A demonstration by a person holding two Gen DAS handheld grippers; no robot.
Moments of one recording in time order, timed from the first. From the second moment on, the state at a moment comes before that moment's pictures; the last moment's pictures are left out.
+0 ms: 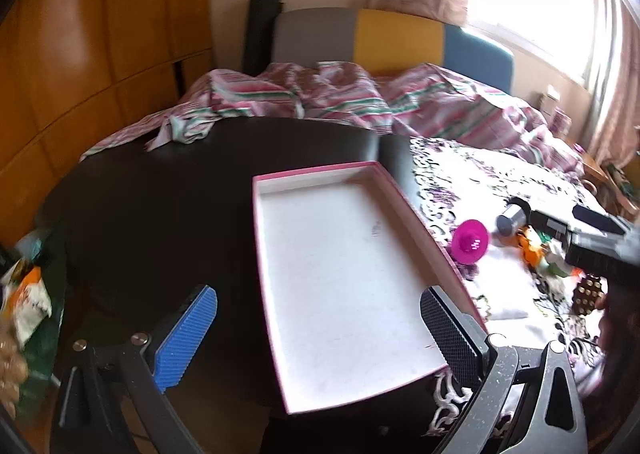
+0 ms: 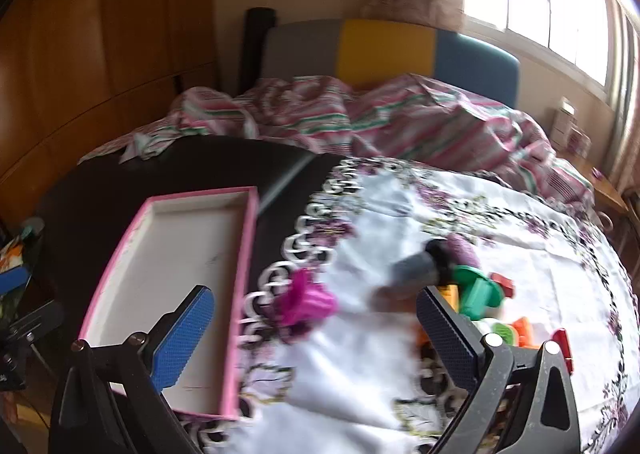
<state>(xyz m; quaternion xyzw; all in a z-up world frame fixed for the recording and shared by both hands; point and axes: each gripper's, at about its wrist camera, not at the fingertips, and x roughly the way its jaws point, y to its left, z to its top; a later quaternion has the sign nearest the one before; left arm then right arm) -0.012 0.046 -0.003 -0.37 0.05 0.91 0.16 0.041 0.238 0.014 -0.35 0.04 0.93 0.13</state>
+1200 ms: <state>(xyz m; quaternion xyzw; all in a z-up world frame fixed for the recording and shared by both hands) -0.112 0.280 -0.093 -0.46 0.29 0.69 0.47 0.077 0.413 -0.003 -0.31 0.24 0.89 0.24</state>
